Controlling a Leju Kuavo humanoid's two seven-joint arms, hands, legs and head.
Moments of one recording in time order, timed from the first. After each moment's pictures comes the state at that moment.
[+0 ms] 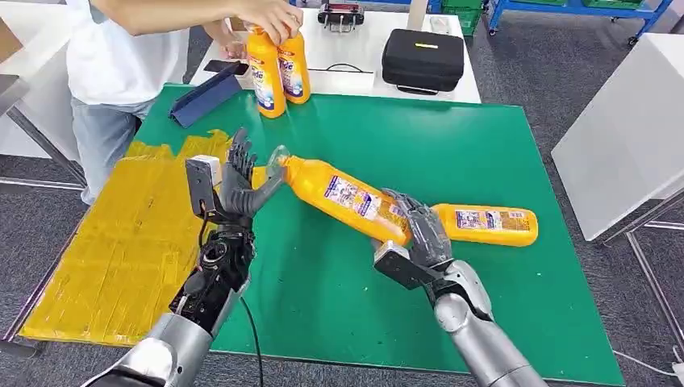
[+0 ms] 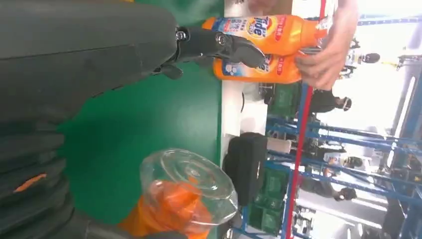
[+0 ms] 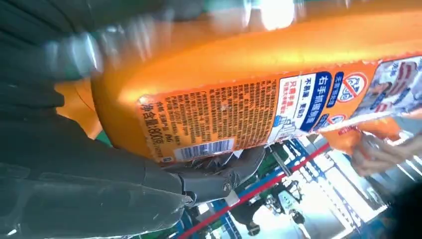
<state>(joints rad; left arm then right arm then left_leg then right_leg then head) -0.51 -0.24 -0.03 -0.81 0.03 0.09 -0.69 -0.38 -0.07 0.42 -1.07 0.70 -0.26 -0.40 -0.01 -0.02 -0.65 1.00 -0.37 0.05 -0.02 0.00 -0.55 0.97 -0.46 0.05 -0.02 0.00</state>
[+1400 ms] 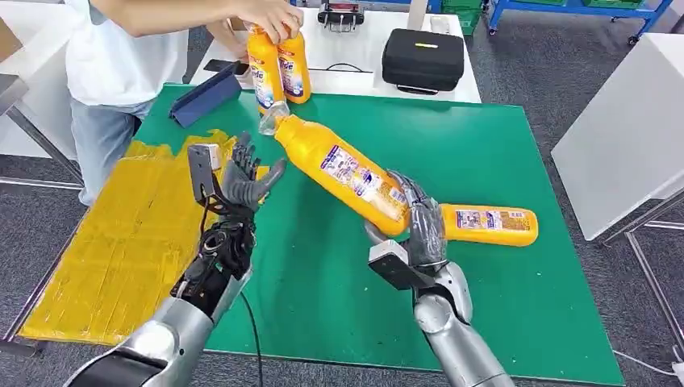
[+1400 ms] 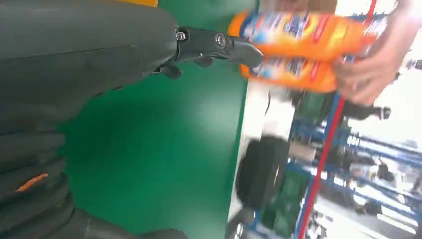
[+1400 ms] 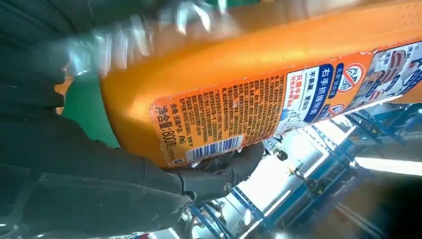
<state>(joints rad) -0.61 -0.23 -0.02 -0.68 0.13 0.08 -0.62 -0.31 0.07 0.31 -1.14 0.72 -0.43 -0.51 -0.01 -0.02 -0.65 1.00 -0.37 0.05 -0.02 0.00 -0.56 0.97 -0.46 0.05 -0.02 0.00</state>
